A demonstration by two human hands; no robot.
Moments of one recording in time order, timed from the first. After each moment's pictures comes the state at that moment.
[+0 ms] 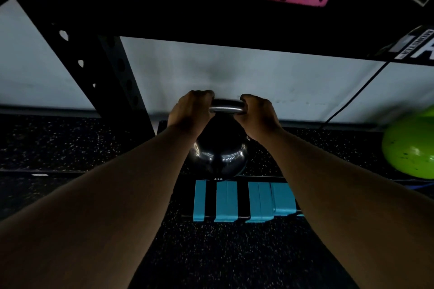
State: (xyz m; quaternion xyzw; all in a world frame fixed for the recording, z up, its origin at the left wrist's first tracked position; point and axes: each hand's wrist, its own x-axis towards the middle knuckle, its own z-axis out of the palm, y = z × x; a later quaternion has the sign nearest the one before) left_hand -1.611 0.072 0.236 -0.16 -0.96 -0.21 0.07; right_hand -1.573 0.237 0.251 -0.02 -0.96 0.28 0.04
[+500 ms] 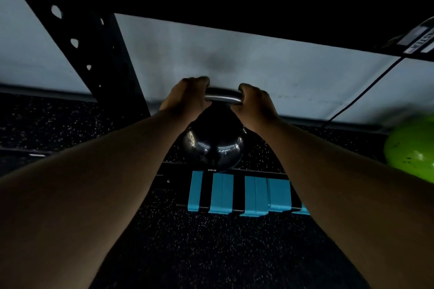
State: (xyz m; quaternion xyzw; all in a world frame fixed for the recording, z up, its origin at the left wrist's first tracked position) left_hand -1.619 0.071 0.233 -0.14 -0.95 -0.26 0.04; right_hand -1.585 0.244 0.244 -0.01 -0.97 0.25 0.01
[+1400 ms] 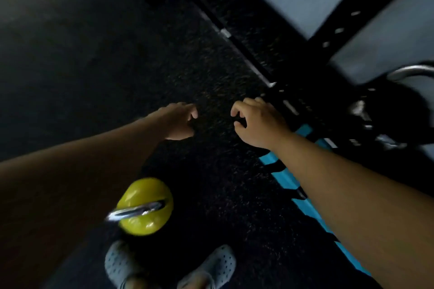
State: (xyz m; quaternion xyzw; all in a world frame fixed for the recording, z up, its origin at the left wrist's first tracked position) left_hand -1.222 -0.204 0.133 0.22 -0.90 -0.27 -0.25; right_hand -1.364 -0.018 0.162 0.51 -0.83 0.09 -0.18
